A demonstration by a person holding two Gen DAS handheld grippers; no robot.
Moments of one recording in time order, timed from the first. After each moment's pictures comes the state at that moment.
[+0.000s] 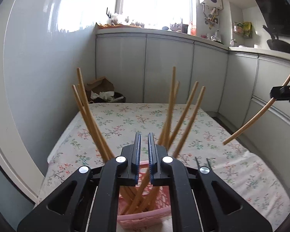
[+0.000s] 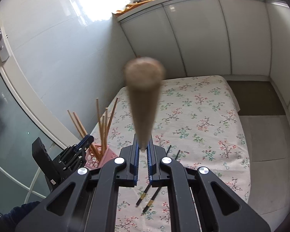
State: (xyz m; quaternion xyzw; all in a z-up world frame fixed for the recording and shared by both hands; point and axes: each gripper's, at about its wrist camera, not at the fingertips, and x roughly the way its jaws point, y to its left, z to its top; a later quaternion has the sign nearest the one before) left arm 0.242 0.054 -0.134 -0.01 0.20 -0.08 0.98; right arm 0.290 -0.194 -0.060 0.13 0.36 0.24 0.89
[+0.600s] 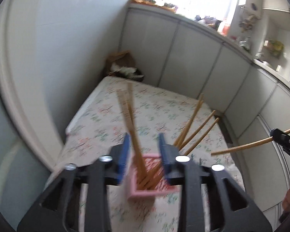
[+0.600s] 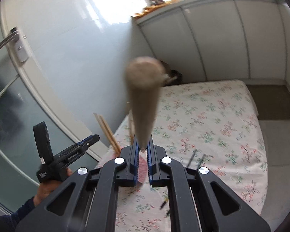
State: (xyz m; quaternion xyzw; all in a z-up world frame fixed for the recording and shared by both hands) left arm 0.232 0.110 -0.062 -0.12 0.33 0.00 0.94; right arm 0.274 -0.164 -0.032 0.15 0.33 0.31 0.88
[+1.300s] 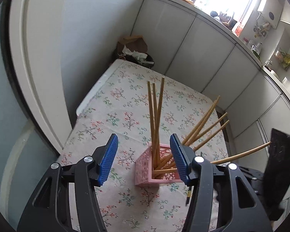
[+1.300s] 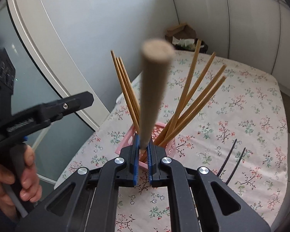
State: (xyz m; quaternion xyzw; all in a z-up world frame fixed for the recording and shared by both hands) left arm 0.236 0.152 -0.060 -0.18 0.39 -0.01 0.91; right arm 0.302 -0.007 -0.109 0.01 0.44 0.32 0.84
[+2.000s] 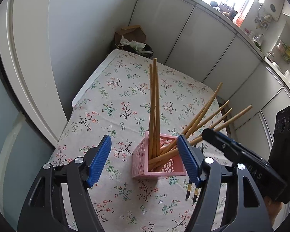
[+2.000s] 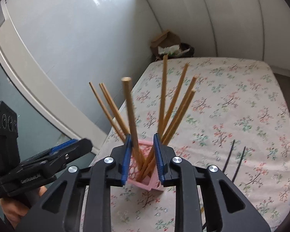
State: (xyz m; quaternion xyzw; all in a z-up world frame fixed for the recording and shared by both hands) left arm 0.241 0.137 -0.070 -0.16 0.42 -0.01 0.90; right arm 0.325 -0.045 -0.104 0.11 0.41 0.28 0.86
